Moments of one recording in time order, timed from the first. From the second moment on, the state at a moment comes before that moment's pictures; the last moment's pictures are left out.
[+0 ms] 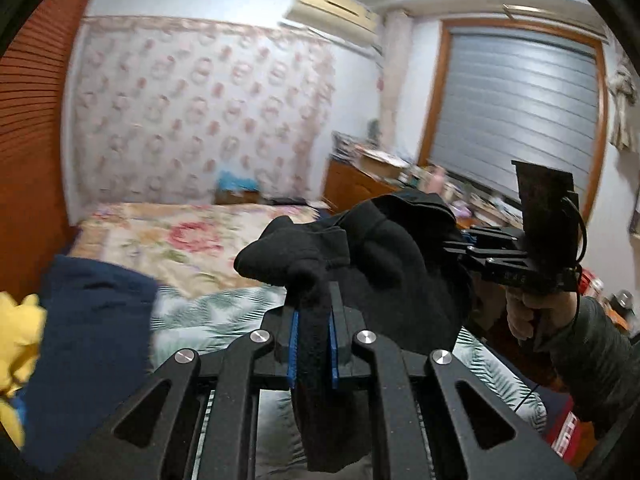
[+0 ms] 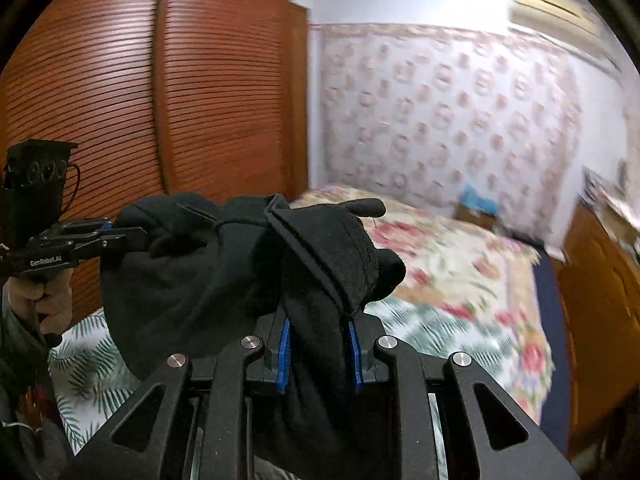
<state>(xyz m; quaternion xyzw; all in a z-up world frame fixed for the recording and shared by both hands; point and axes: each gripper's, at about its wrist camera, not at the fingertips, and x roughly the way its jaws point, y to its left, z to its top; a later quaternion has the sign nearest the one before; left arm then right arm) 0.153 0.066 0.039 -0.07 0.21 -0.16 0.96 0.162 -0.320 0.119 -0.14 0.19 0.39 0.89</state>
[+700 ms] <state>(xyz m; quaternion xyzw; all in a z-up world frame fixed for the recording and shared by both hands) 0.095 0.224 -0.055 -0.15 0.24 0.10 0.95 0.293 0.063 0.084 -0.33 0.20 0.54 0.75</state>
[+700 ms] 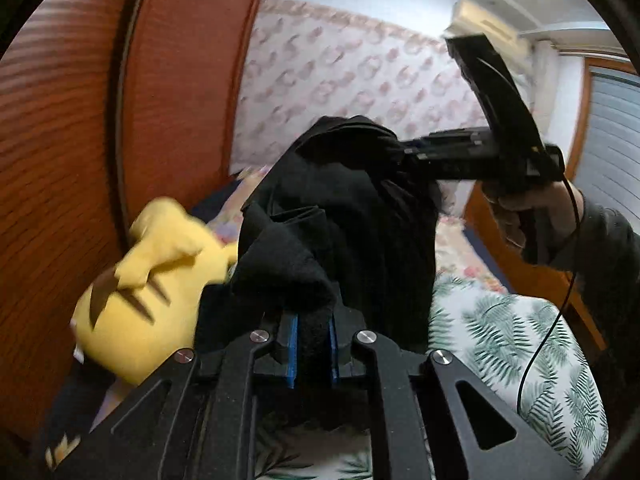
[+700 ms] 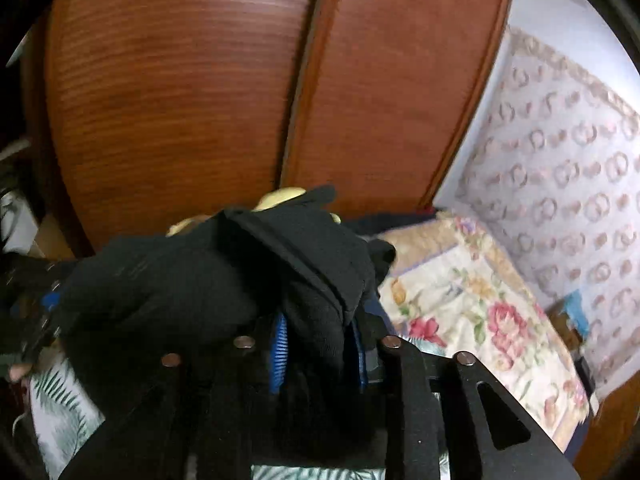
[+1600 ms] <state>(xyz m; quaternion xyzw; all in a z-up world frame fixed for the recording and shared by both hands) 0.079 0.142 -0.017 -0.05 0.22 0.04 0.97 0.247 -0.027 0.033 -0.12 0.23 0.37 0.89</state>
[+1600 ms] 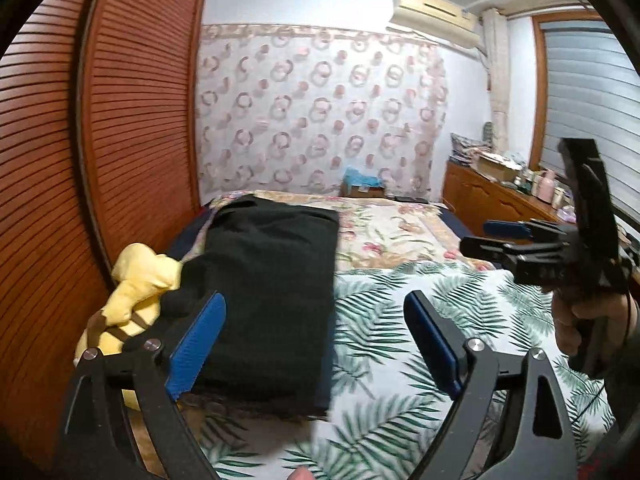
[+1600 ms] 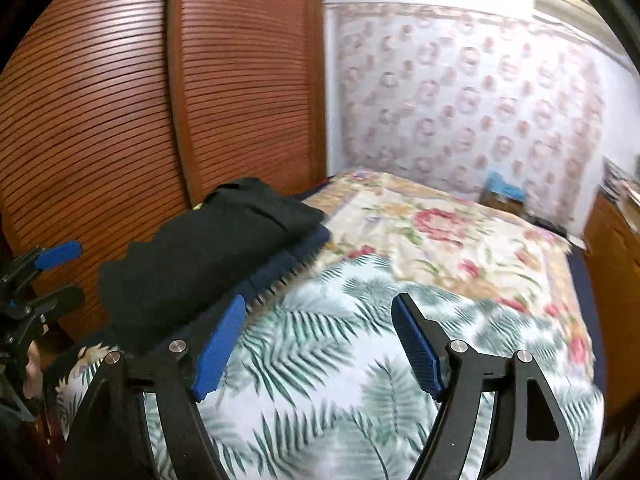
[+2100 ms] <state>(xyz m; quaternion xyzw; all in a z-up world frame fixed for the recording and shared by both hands) 0.072 0.059 -0.001 -0.03 0.21 -0.02 0.98 0.139 -0.073 0.040 -0.05 0.18 0.25 0.95</state>
